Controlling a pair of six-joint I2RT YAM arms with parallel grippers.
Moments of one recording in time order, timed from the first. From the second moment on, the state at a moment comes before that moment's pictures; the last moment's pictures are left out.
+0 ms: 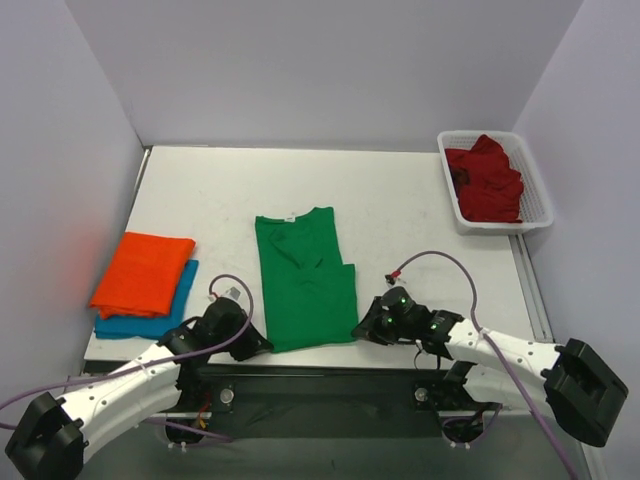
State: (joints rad) left arm -0.70 0.70 0.17 -0.35 0.13 -1.21; right arm 0.85 1.04 0.28 -0.09 -0.05 1.08
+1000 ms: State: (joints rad) left arm -1.14 0.50 0.54 -0.64 -0.14 -1.27; right arm 1.26 0.77 0.68 -0.72 0.35 1.04
